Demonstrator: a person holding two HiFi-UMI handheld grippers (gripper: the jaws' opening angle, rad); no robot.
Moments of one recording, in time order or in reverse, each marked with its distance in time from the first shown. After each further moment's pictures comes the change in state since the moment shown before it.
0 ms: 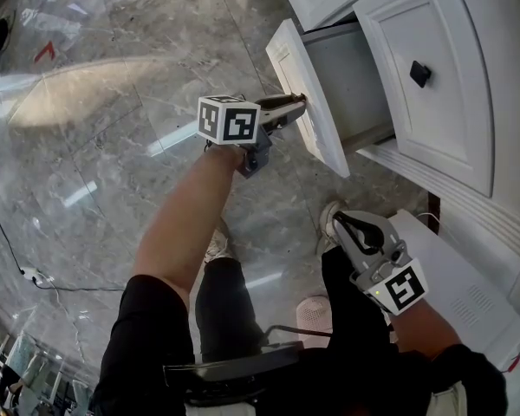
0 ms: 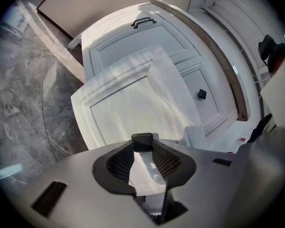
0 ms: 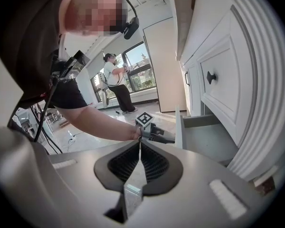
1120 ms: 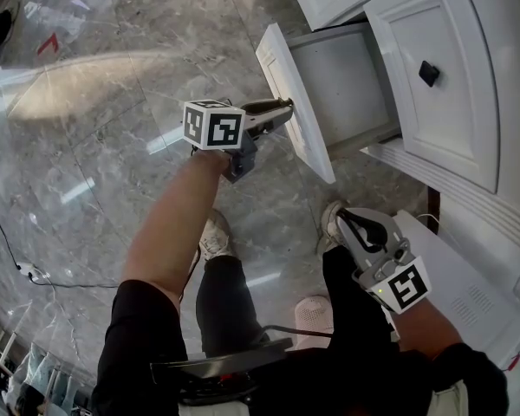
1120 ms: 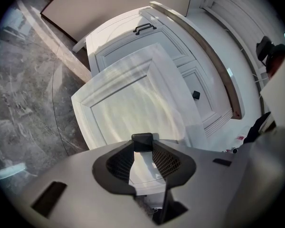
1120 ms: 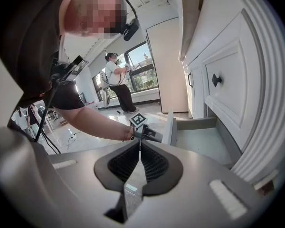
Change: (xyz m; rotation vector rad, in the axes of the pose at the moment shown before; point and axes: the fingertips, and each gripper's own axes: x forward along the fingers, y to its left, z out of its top) left arm -0.046 0.007 -0.011 0.008 0.000 0.028; right arm 0.006 0.010 0.005 -0.036 -0.001 0.012
